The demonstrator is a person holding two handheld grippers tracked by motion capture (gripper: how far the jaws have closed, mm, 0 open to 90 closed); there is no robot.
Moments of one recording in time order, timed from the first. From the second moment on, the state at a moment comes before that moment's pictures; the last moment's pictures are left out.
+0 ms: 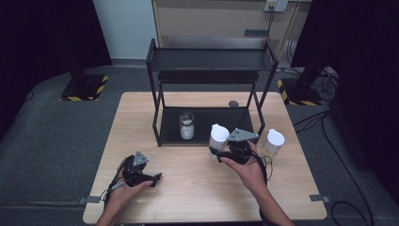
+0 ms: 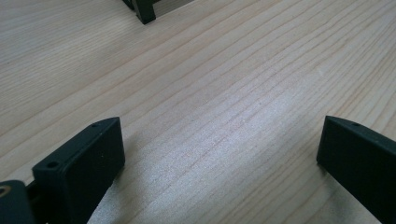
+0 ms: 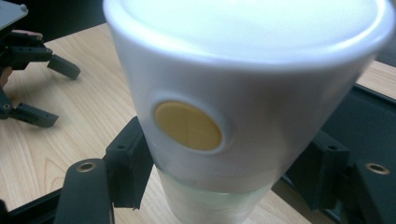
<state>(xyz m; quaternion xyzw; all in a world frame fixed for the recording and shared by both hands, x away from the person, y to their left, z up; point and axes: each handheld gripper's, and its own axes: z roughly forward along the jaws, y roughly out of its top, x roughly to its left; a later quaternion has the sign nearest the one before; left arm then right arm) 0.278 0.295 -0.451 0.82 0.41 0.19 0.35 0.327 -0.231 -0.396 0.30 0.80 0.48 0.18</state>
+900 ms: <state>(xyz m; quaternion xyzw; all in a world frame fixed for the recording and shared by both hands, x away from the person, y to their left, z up) 0.277 0.293 -0.451 0.82 0.42 0.19 0.35 0.347 -0.216 -0.390 0.31 0.80 0.48 0.19</state>
